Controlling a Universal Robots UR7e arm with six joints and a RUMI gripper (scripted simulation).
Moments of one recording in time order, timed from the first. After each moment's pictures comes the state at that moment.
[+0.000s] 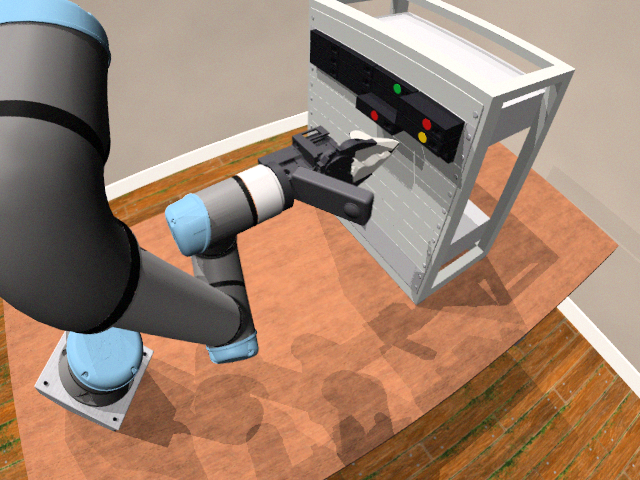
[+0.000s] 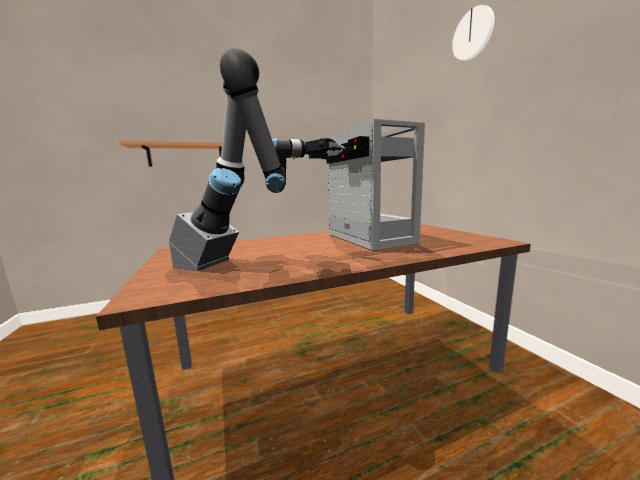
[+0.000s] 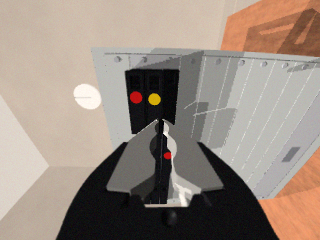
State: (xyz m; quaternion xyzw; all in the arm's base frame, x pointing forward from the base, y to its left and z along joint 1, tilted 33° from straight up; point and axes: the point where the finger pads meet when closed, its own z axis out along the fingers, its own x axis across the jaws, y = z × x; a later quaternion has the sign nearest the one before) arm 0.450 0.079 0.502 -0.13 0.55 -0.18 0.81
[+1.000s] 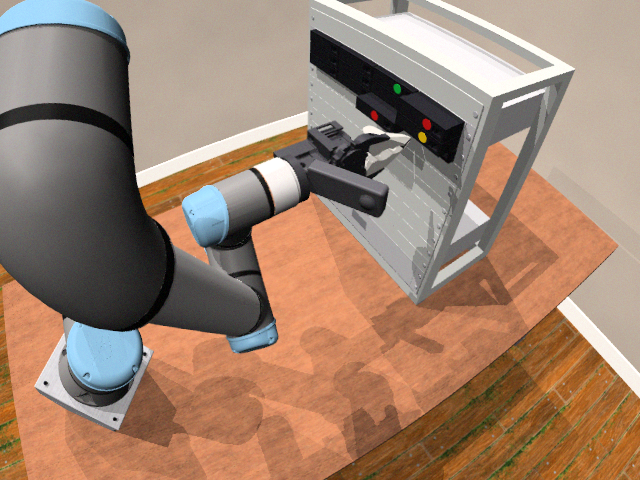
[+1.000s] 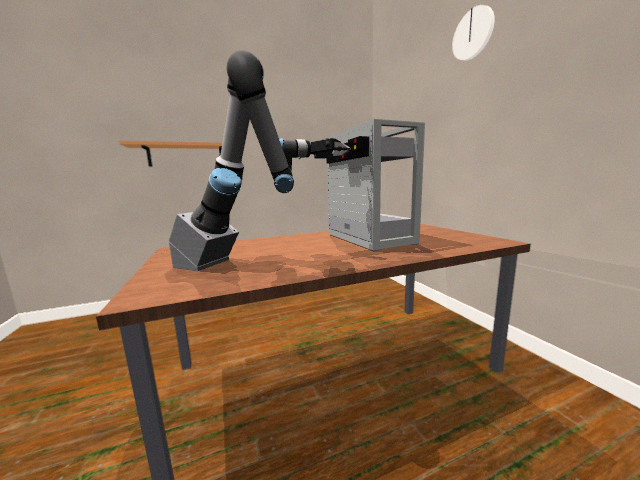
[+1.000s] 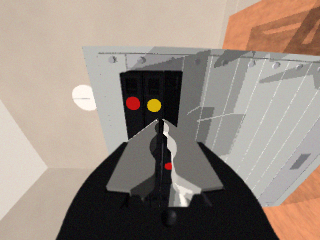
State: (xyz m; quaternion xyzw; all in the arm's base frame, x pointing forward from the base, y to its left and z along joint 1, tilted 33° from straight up) arm 0.474 0.079 0.512 -0.13 0.55 -0.18 0.81
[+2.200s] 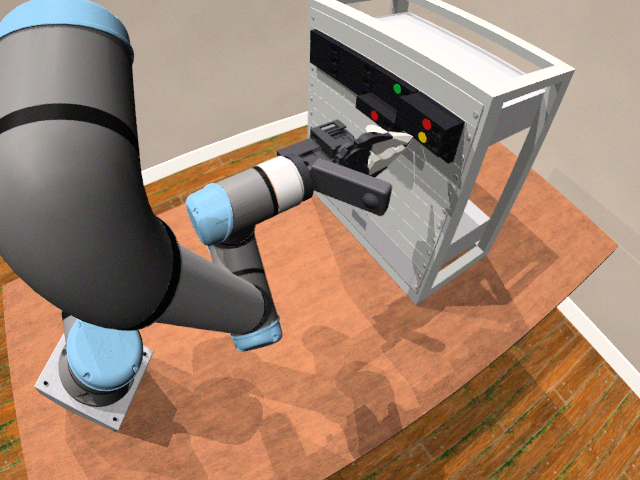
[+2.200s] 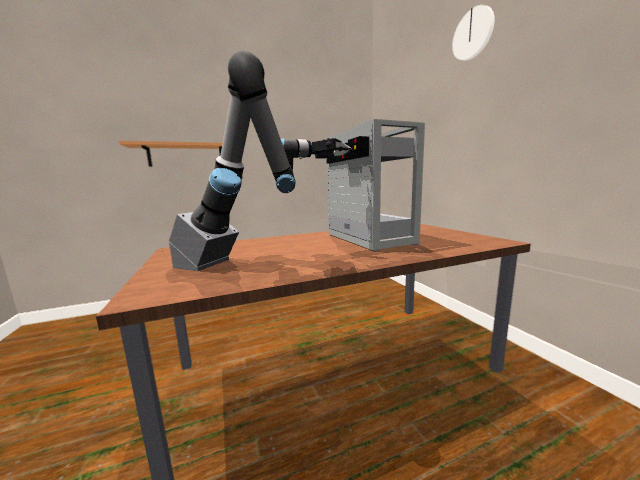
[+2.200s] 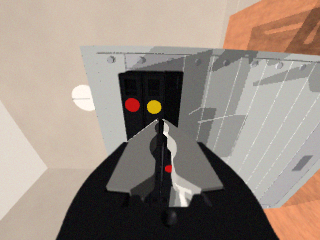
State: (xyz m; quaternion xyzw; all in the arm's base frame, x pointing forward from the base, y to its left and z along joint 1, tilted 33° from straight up) arm 0.479 0.079 0.514 -0.13 0.55 -0.18 0.81
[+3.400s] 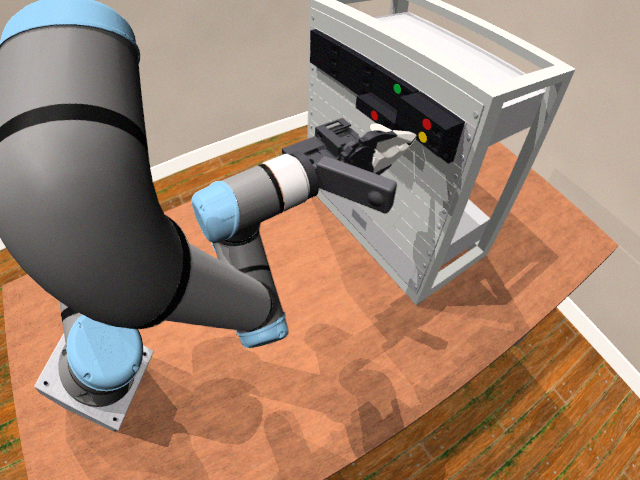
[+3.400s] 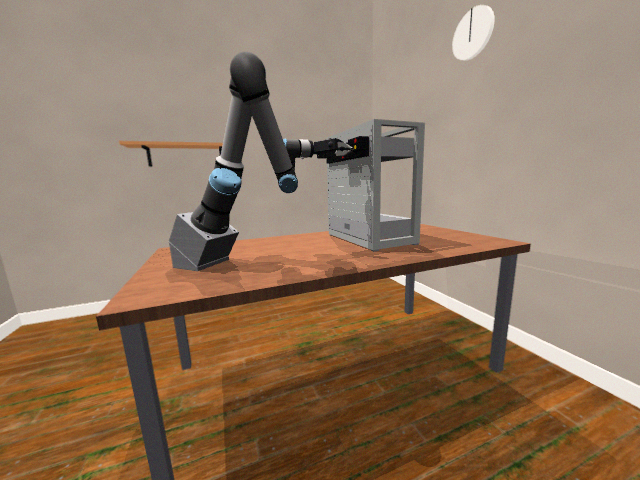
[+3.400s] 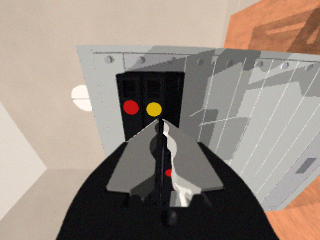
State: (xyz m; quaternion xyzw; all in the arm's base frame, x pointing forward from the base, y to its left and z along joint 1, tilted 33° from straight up) arm 0.487 0.079 0.517 -0.13 0.55 -0.18 0.81
